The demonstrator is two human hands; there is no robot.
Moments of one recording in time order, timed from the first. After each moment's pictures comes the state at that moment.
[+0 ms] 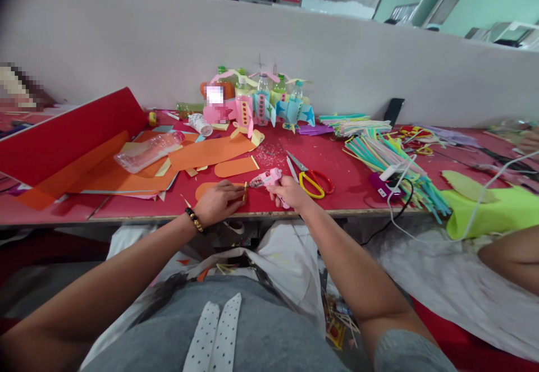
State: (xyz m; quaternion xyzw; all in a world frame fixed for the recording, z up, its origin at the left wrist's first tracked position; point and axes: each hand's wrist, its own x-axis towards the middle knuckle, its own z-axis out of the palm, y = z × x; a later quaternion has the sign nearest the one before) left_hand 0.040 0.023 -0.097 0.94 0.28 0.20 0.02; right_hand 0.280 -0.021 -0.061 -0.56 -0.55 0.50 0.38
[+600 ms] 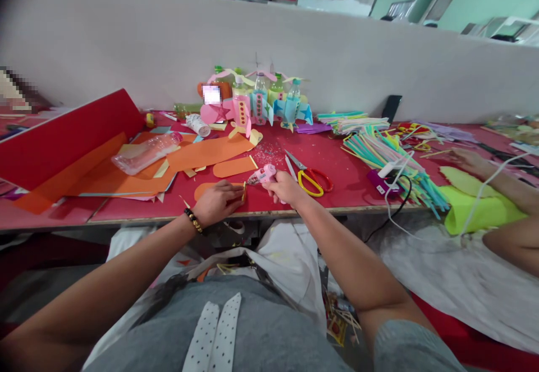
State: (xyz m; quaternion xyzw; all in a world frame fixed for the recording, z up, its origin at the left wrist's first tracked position) left_hand 0.040 0.025 -0.101 0.94 0.28 0.21 0.03; right_hand 0.277 -0.008 -0.064 -0.58 -0.56 0.46 0.37
